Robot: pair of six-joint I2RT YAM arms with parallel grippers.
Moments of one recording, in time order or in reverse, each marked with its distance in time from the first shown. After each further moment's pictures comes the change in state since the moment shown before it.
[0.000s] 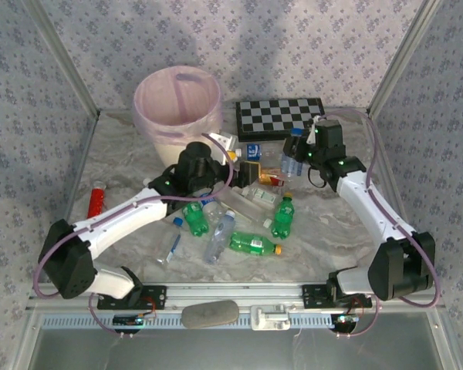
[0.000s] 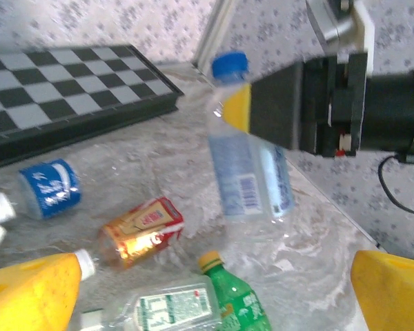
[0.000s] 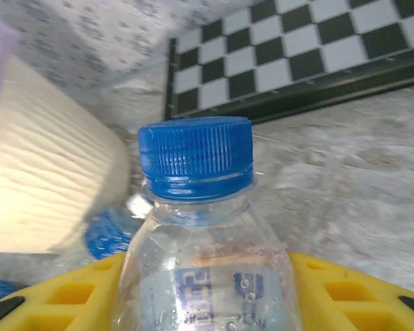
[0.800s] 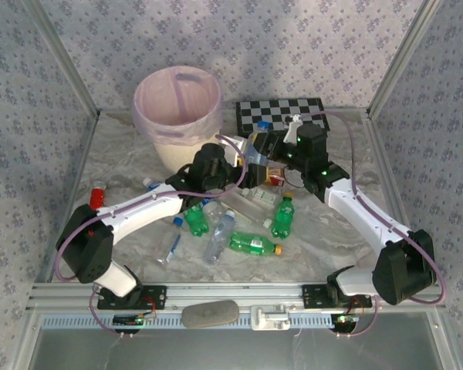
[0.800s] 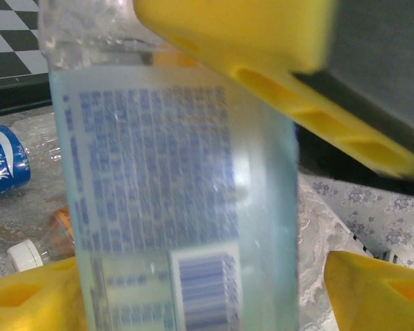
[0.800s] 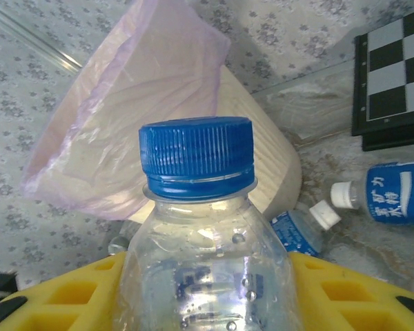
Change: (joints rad) left arm -0.008 0.131 0.022 0.080 0.052 -0.094; right arm 0.185 -0.011 -0.058 0.318 -0.151 0.231
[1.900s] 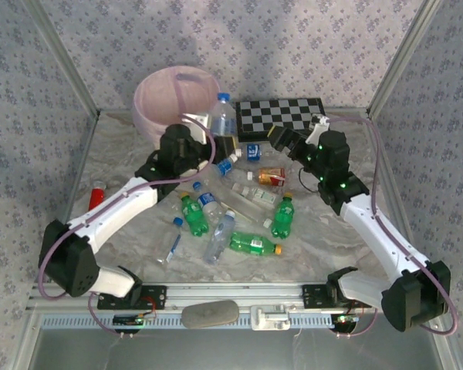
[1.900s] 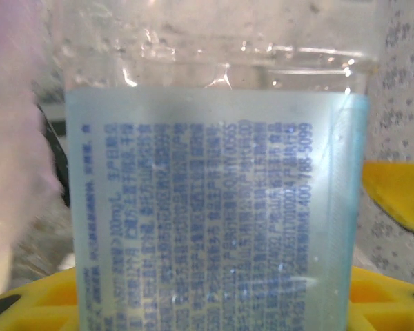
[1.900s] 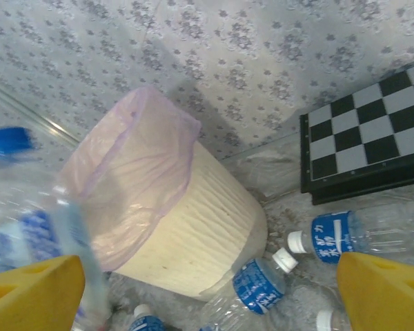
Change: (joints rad) left arm 0.214 -0.149 0.049 -0.084 -0.060 0.091; right arm -0.082 -0.183 -0.092 0.015 0.140 -0.001
